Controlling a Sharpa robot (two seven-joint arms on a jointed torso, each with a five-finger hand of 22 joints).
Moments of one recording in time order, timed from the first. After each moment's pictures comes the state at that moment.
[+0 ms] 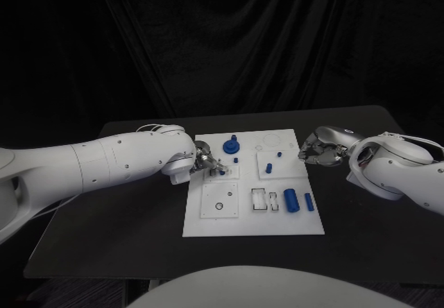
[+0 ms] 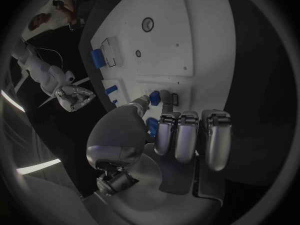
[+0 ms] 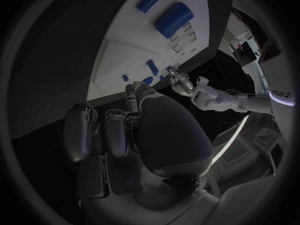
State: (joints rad) left arm 1.24 -0.62 -0.21 1.28 -0.86 0.05 -0.54; left_hand 0.98 0.02 0.19 0.20 0.17 0.93 0.05 0.50 1.23 1.47 0.00 1.57 1.31 1.47 -0.03 1.58 1.31 0.01 1.47 -0.03 1.57 1.31; right arm 1.30 -0.89 -0.25 1.50 -1.34 -0.27 -0.11; right_hand 1.48 -0.03 0.19 0.21 0.38 1.06 0.08 0.19 0.26 1.47 0.01 1.51 1.31 1.46 -0.06 1.48 1.31 0.04 1.47 0.05 1.37 1.31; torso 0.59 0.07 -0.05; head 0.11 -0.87
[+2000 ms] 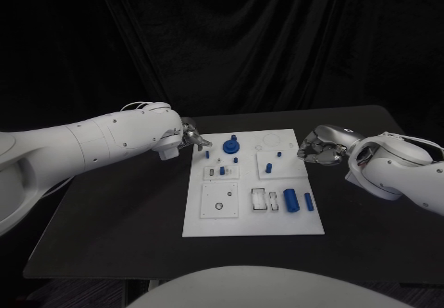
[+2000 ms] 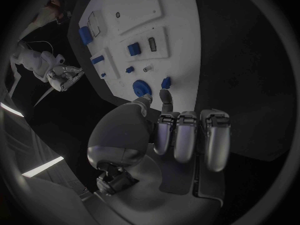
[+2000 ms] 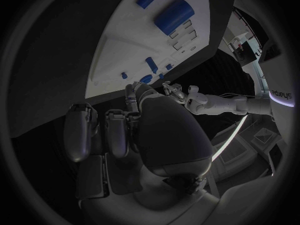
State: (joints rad) left arm 1.30 -0.57 -0.21 1.05 -0.89 0.08 -0.46; left_hand 1.06 0.02 0.16 0.23 0.19 0.94 0.03 0.46 1.25 1.46 -0.02 1.57 1.31 1.47 -0.05 1.58 1.31 0.01 1.47 -0.05 1.57 1.31; right arm 1.29 -0.89 -0.25 1.50 -1.34 -0.30 -0.11; right_hand 1.48 -0.03 0.19 0.22 0.38 1.06 0.08 0.19 0.26 1.47 0.01 1.51 1.31 1.47 -0.06 1.48 1.31 0.04 1.47 0.05 1.38 1.31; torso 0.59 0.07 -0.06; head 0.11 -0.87
